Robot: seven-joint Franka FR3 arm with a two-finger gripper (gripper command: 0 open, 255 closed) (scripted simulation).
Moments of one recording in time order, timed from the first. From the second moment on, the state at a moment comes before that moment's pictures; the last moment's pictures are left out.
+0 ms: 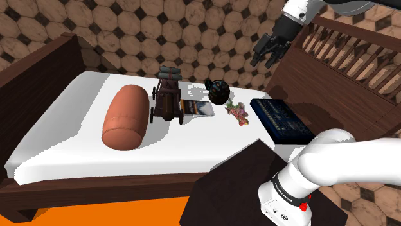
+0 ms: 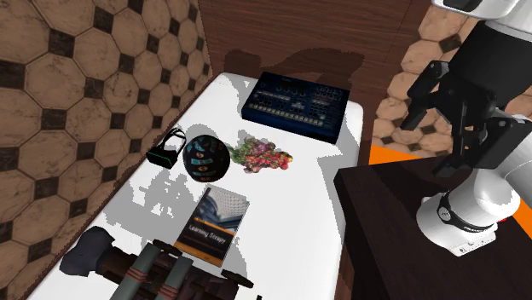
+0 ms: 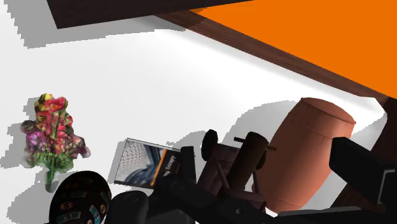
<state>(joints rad) -0.02 -0.82 -0.03 -2.34 0.10 1.67 0.06</state>
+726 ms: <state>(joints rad) -0.06 -0.64 -0.17 -2.40 0.03 1.86 -0.10</state>
